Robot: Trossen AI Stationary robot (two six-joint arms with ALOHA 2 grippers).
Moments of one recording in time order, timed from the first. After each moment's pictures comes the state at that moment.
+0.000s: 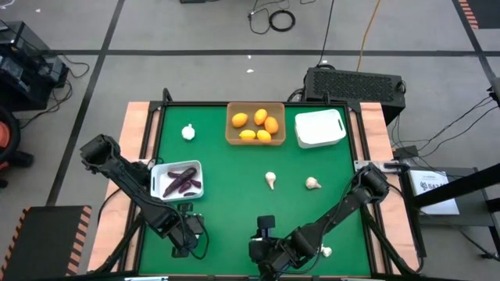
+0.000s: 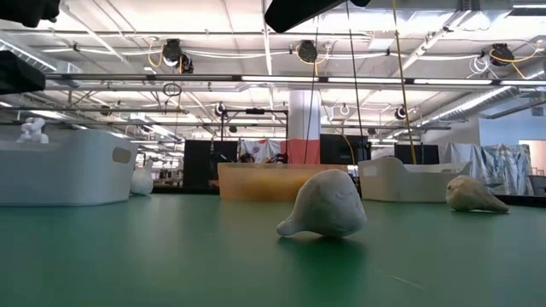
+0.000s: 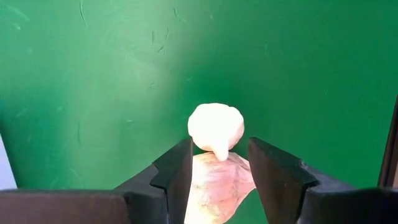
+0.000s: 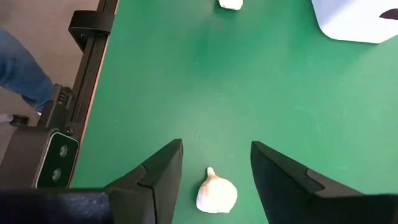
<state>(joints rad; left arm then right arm) -0.77 1.60 0.99 -0.72 -0.03 -0.81 0.65 2.13 1.77 -0.67 0.48 0.43</state>
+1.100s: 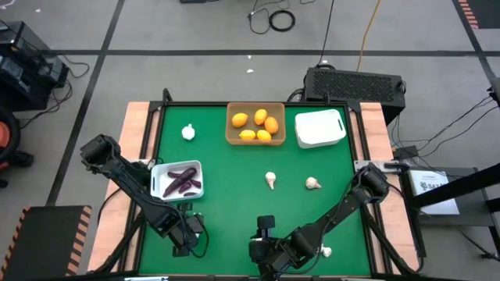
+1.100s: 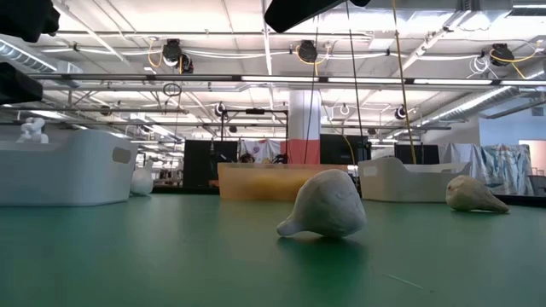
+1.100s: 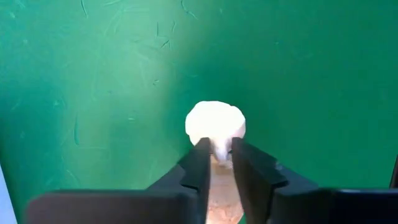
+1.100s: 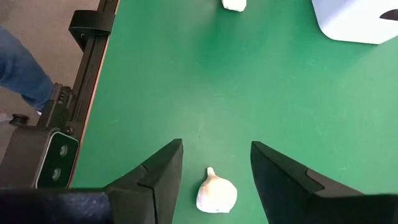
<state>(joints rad) -0.77 1.60 0.95 -0.68 -0.03 -0.83 0.65 2.13 1.77 -0.67 0.48 0.43</state>
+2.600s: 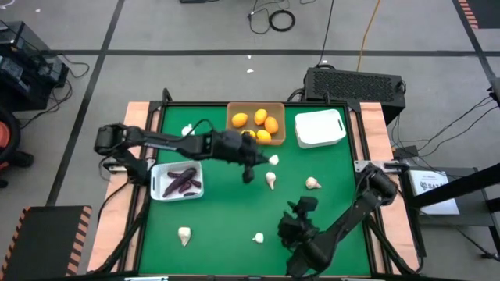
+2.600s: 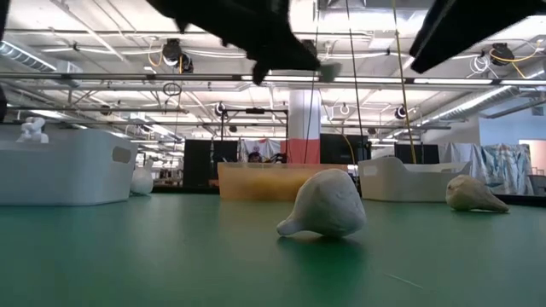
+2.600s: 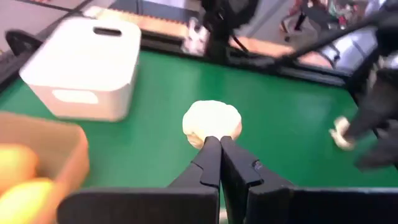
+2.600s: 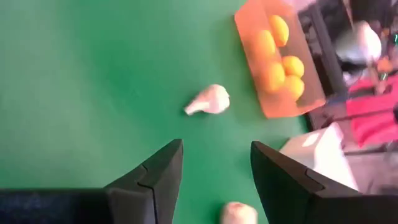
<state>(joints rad) 0.06 1.64 1.14 0.08 0.07 -0.15 0.75 2.07 1.71 -1.53 0.87 1.08</state>
